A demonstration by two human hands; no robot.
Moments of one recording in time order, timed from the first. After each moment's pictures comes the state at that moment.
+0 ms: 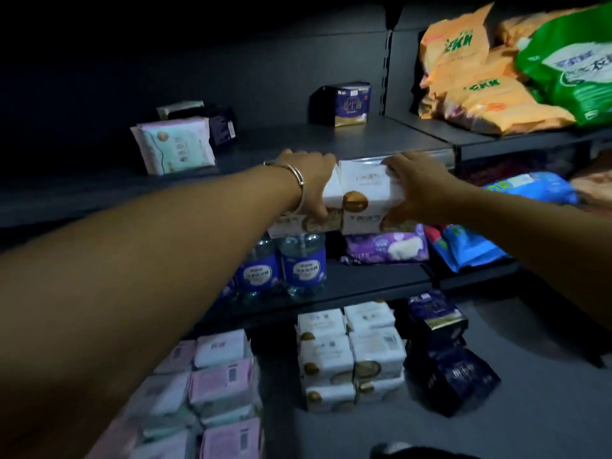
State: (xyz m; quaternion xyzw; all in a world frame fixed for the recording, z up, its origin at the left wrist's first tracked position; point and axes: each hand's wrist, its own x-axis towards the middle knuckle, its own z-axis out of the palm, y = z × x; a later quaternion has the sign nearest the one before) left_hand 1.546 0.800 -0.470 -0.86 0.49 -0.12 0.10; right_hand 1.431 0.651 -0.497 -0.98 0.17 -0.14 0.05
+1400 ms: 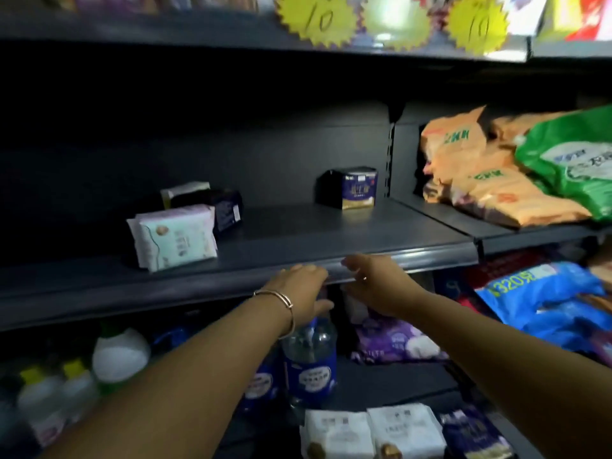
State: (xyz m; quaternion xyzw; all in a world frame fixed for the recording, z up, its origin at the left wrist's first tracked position) left_hand 1.632 0.788 -0.512 -0.86 0.50 -0.06 -0.01; right_hand 1.539 0.655 -0.514 -0.97 0.12 -0.18 0.14
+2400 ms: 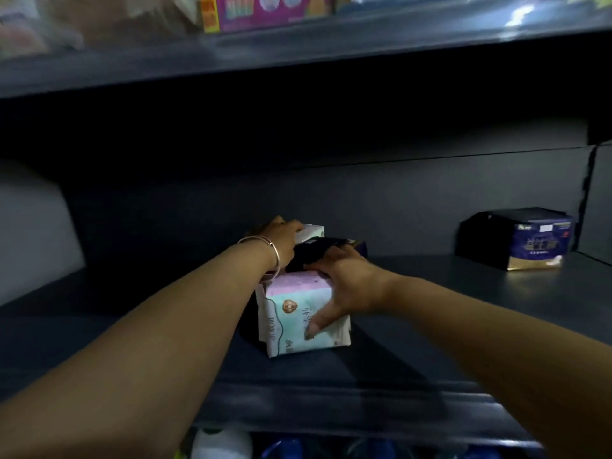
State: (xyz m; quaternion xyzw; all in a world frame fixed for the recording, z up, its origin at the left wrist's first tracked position) left_hand 1.920 0.886 -0.408 -0.96 0.24 -0.09 -0.07; right_hand 1.813 0.757 -0.441 -0.98 -0.12 -0.07 0.13
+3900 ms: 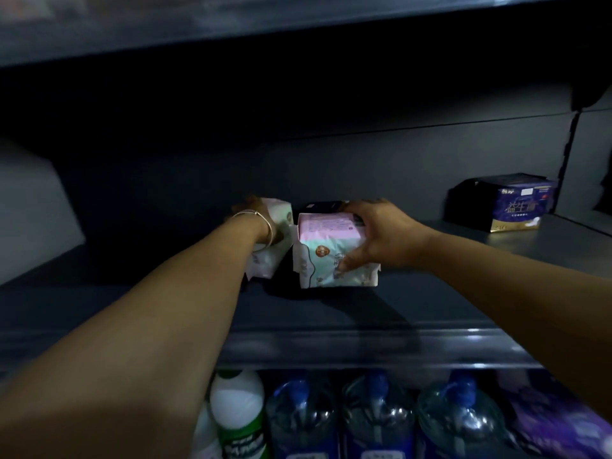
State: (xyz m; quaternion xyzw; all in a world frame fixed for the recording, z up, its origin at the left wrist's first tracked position) left_hand 1.889 0.913 -0.406 -0.99 0.08 -0.02 -0.12; right_hand 1.772 0.738 -0.428 -0.96 -0.05 -0.18 0.19
